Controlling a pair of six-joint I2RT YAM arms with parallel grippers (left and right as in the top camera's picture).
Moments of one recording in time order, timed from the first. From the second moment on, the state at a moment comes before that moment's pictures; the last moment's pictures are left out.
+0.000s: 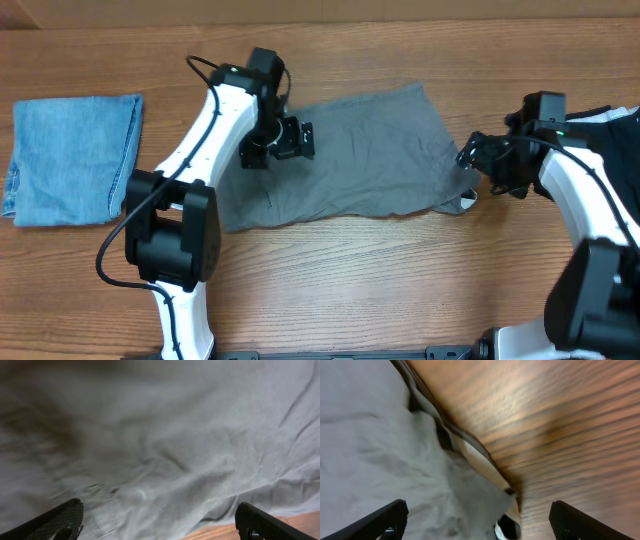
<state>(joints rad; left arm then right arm) -0.28 2.10 1.72 -1.15 0.26 -0.38 -0.16 1.70 1.14 -0.76 -0.23 0.32</state>
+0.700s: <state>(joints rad) -0.29 2.10 1.52 -0.93 0.25 -0.45 -0.14 1.88 1.12 -0.76 -0.51 0.16</state>
